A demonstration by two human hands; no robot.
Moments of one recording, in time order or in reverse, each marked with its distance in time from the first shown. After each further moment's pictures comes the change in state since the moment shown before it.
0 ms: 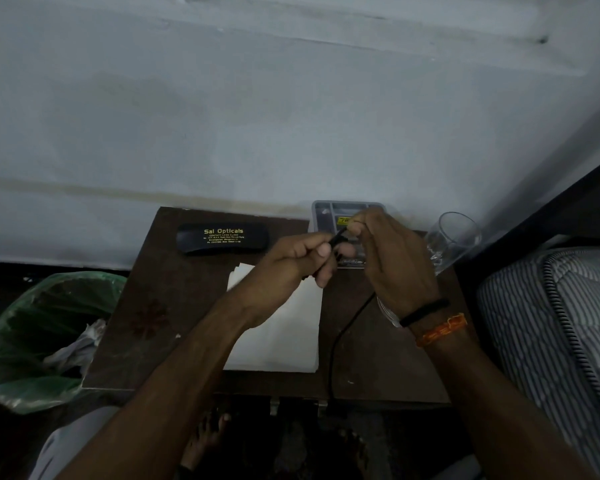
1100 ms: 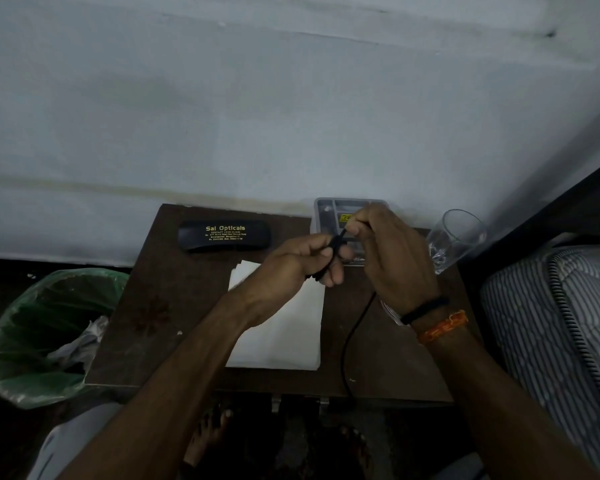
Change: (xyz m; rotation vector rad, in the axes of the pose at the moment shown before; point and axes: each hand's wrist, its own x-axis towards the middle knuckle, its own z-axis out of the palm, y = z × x) left_hand 0.003 -0.001 0.003 -0.106 -0.012 -0.120; right_hand 0.000 0.003 0.006 0.035 0.030 0.013
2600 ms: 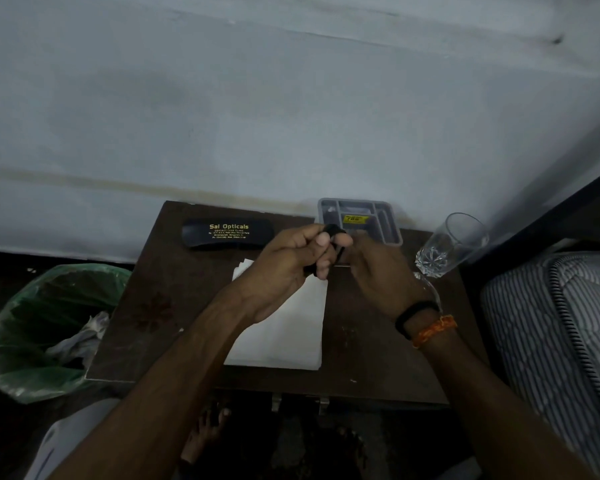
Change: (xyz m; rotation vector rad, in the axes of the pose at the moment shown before) left_hand 0.000 -0.003 -0.006 -0.135 0.065 0.060; right_hand -0.007 0.006 0.020 0.037 -0.302 0.183
